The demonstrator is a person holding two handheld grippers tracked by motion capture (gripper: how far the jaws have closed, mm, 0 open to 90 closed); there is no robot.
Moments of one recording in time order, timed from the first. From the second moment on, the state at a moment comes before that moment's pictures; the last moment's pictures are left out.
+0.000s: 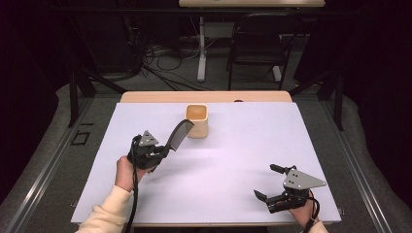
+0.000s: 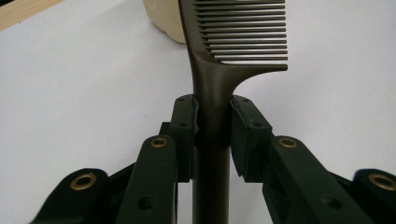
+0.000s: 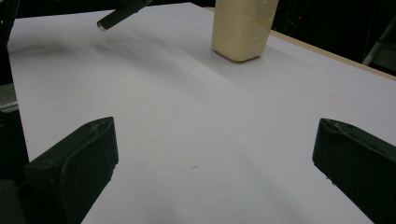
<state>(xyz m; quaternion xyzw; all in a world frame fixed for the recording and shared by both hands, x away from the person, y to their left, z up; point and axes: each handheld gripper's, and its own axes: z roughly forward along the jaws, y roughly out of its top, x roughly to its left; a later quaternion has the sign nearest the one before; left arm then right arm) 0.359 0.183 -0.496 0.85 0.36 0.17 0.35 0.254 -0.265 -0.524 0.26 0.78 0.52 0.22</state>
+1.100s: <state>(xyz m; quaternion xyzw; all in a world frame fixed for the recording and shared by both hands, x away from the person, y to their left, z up) 0.362 0.185 -0.486 0.83 0.36 0.19 0.38 0.254 -0.265 -0.524 0.26 0.78 0.52 0.22</state>
